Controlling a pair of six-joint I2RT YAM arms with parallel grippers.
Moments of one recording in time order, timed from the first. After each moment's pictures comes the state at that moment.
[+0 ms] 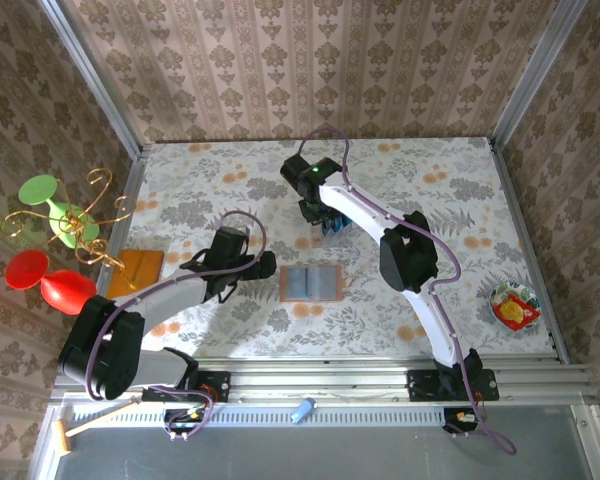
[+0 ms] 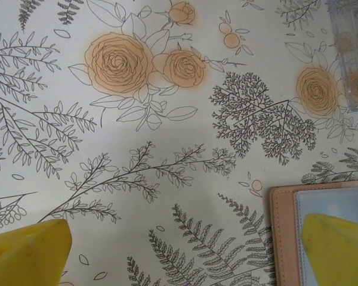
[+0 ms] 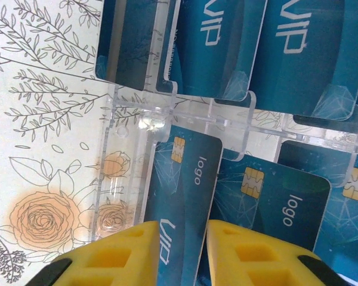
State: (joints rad) left arm -0.52 1.32 0.59 -0.14 -0.01 -0.49; right arm 0.63 2.37 2.23 -1.24 0.33 0.37
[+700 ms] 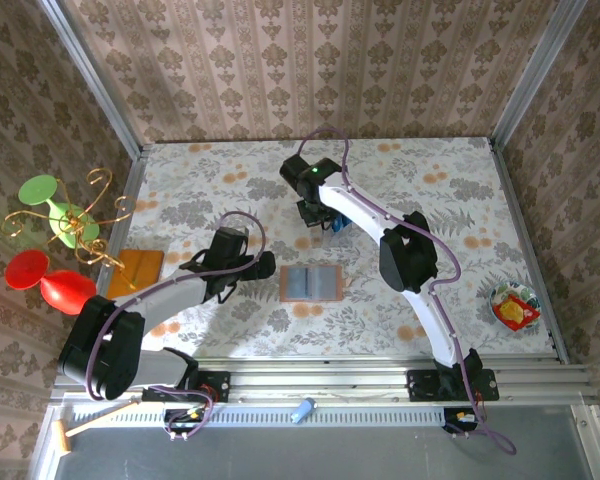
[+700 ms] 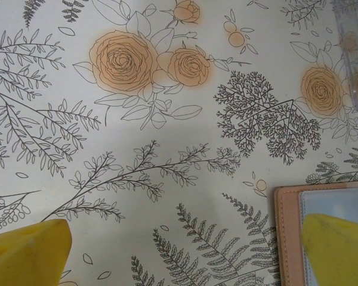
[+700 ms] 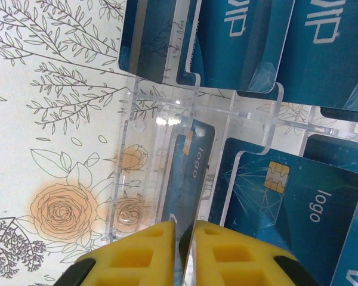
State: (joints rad) left arm -0.52 1.32 0.58 -0.14 -0.01 -0.49; right arm 0.63 2.37 2.23 -1.24 0.29 0.38
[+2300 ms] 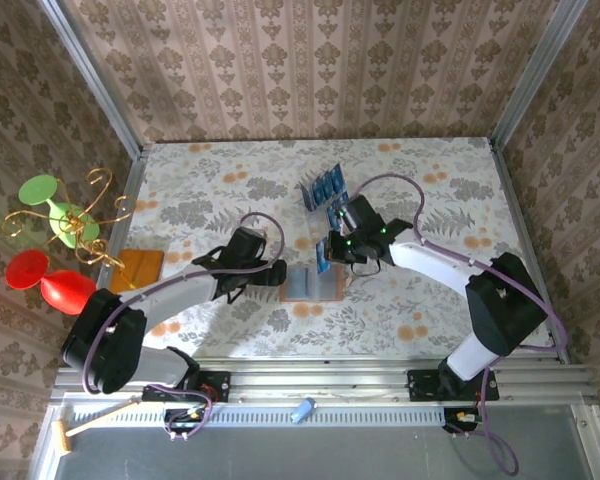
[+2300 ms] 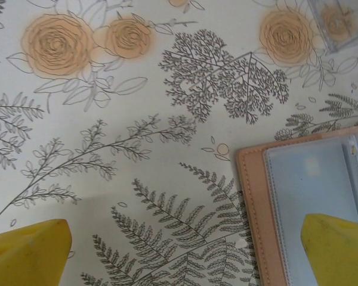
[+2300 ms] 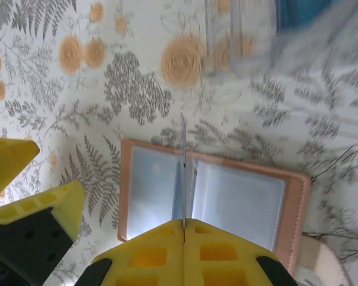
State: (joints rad) left arm -0.66 1.36 0.68 -0.28 -0.08 -0.41; right arm 0.60 1.58 1.01 -0.36 -0.22 0.72
